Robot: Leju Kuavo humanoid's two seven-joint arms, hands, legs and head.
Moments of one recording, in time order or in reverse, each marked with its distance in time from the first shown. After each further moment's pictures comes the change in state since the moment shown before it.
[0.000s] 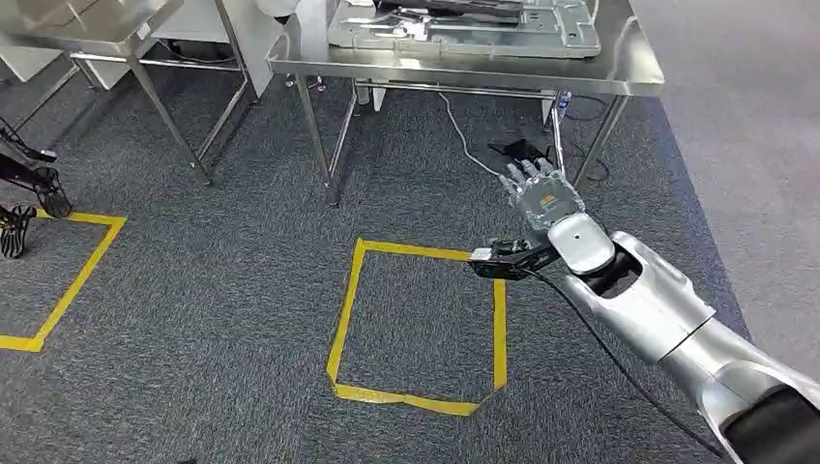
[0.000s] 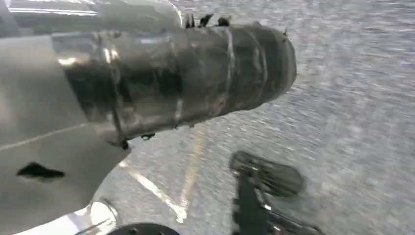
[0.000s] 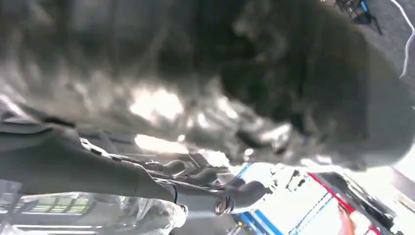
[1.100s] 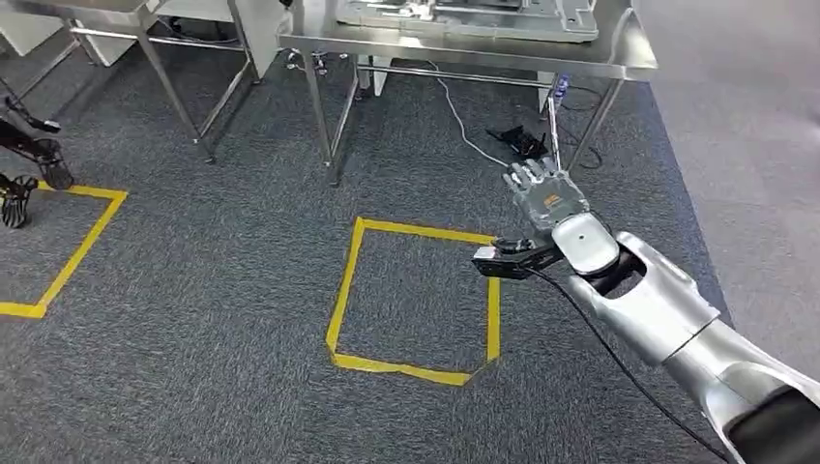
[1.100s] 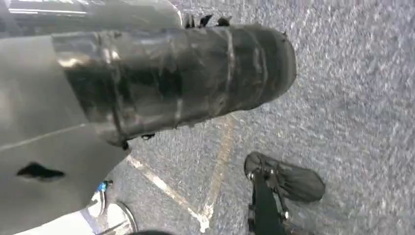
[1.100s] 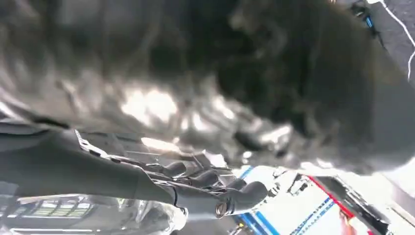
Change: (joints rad) left arm 0.012 -0.004 0.000 0.000 0.000 0.000 0.000; right arm 0.002 -0.008 -0.001 -0.003 0.000 0.000 0.000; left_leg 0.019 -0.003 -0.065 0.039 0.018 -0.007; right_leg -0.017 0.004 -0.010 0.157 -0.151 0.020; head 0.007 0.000
